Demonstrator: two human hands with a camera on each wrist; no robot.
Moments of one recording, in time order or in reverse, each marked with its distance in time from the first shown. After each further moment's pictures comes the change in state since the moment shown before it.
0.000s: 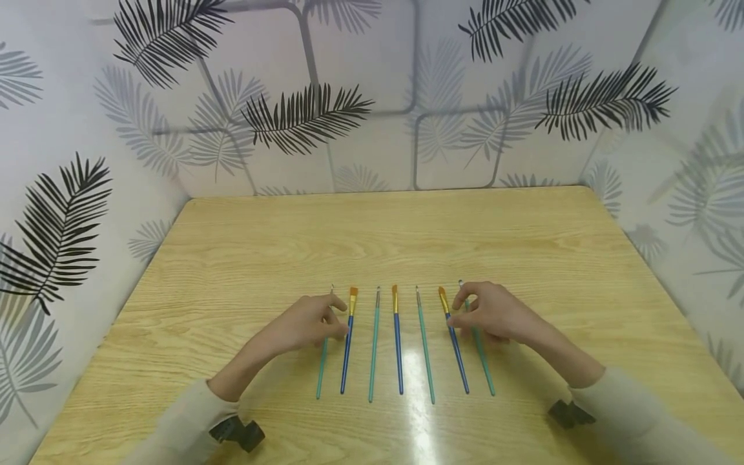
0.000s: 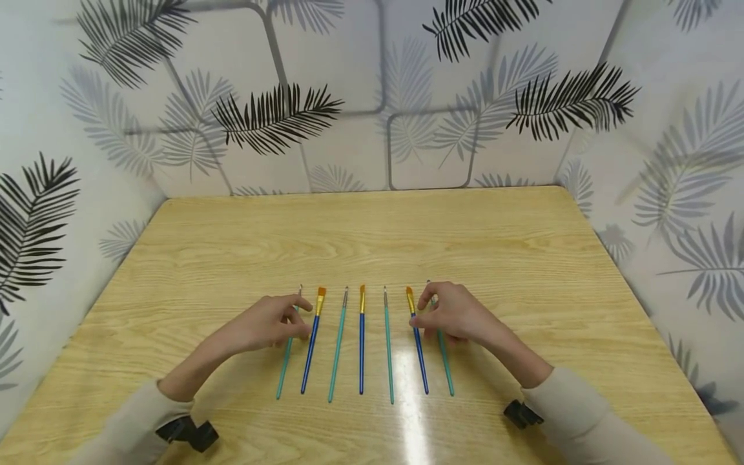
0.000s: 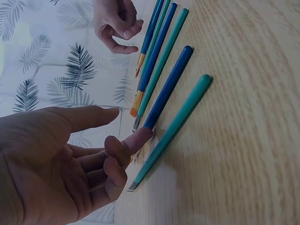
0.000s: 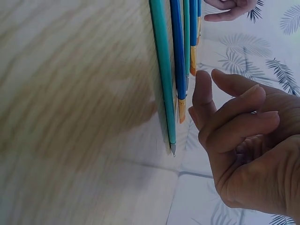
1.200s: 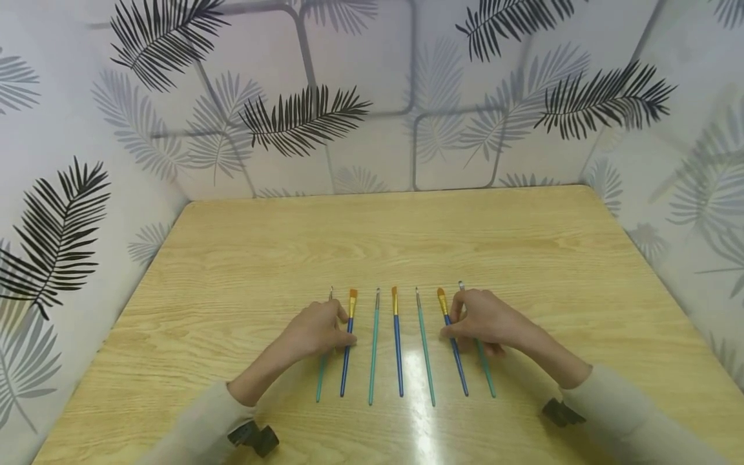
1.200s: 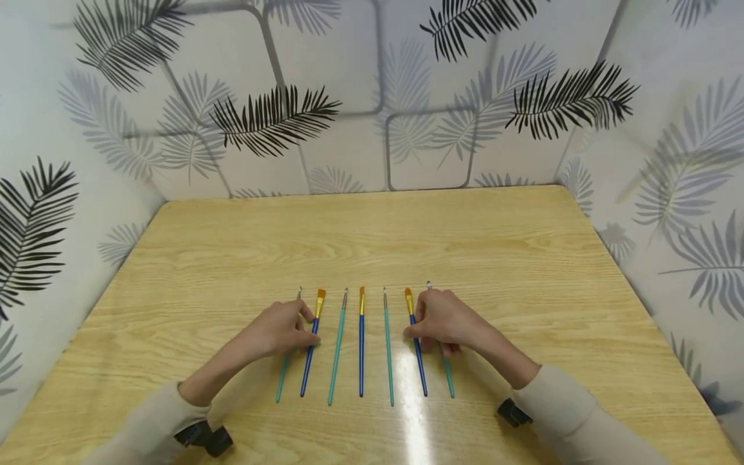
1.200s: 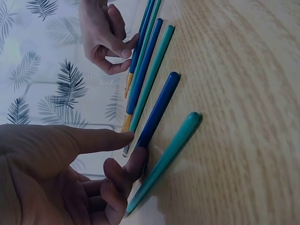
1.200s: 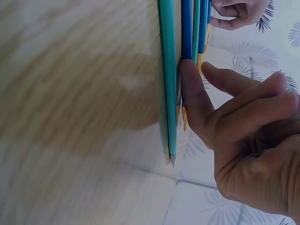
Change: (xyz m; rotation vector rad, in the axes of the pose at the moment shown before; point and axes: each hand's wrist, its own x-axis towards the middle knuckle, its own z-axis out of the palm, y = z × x) left_hand 0.013 0.014 0.023 0.130 0.116 -0.134; right_hand 0.003 -0.013 0.014 -0.138 0.008 0.077
